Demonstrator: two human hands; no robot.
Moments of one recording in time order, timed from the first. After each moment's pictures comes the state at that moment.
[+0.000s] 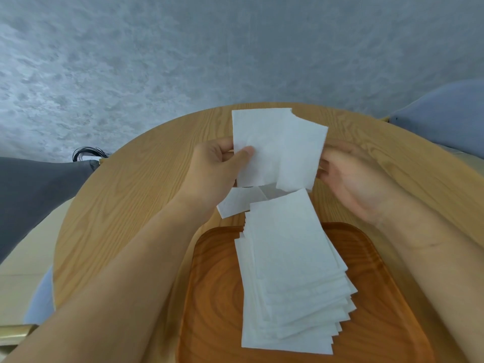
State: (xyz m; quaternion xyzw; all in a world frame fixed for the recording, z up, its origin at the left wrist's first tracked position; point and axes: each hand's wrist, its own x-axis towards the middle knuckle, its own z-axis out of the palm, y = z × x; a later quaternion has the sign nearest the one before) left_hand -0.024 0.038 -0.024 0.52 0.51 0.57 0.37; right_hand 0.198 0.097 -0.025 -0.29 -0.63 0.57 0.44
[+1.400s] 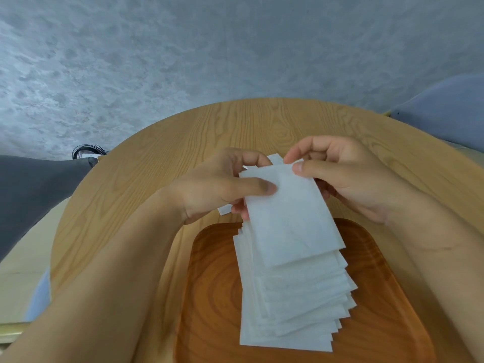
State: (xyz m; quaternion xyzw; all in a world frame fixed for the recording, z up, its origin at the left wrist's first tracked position) left_hand -0.032 0.024 -0.008 0.66 0.46 0.34 0.48; right_hand 0.202 0.080 -0.012 -0.31 -0.71 0.52 0.36
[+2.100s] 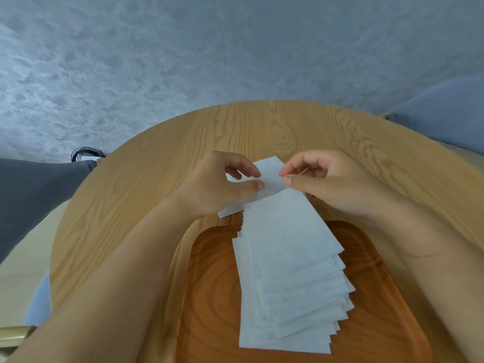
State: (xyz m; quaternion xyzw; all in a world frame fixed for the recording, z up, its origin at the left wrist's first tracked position) left_hand -0.036 0.038 -0.028 0.68 0.60 0.36 0.23; right_hand 0.201 0.088 -0.025 -0.38 -0.76 0.41 0.32
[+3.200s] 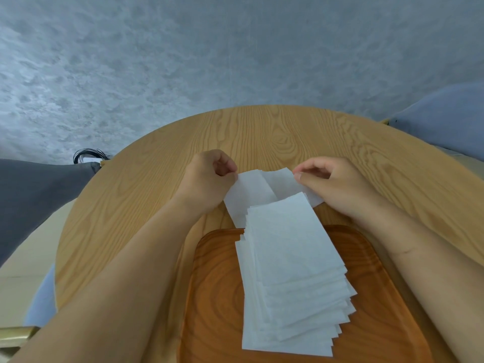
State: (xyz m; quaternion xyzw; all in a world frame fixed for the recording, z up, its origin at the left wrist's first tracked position) left_hand -0.046 0.050 -0.037 0.57 0.68 0.43 0.19; right_hand 0.201 0.114 -0.052 -0.45 -0.73 0.37 0.37
